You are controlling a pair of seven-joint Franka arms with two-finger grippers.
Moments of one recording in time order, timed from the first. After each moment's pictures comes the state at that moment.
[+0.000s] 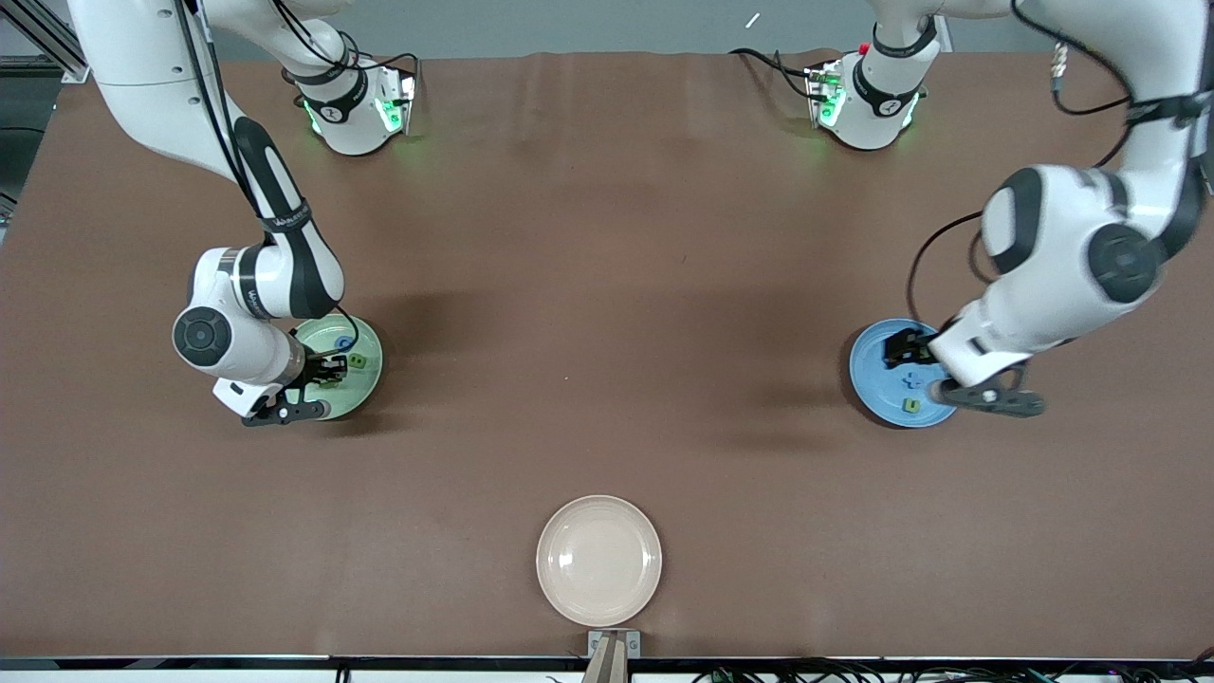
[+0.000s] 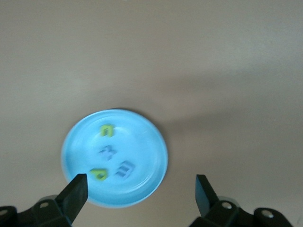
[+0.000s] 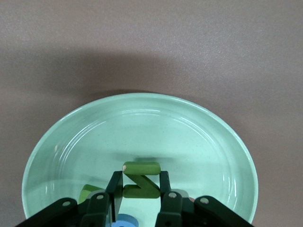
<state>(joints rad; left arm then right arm) -0.14 0.19 0.05 -1.87 -0.07 2.06 0.11 0.21 0.48 -0.16 -2.04 0.05 2.37 -0.12</state>
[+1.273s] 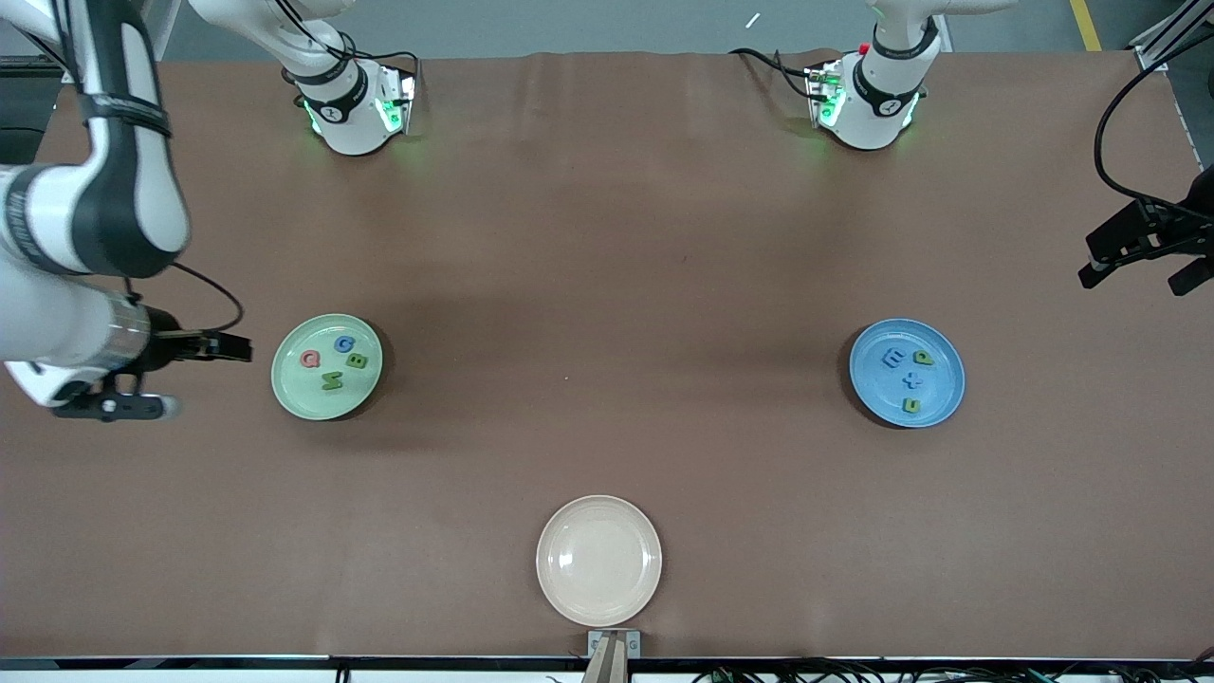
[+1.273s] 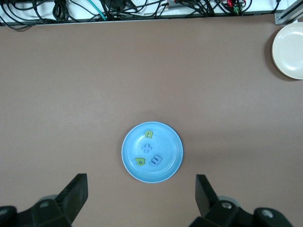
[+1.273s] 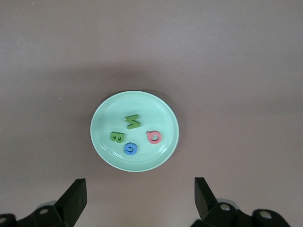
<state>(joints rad) -0.03 -0.04 0.06 -1.63 -0.07 1.78 0.12 0.13 0.30 -0.18 -1.57 0.04 1.68 -0.01</state>
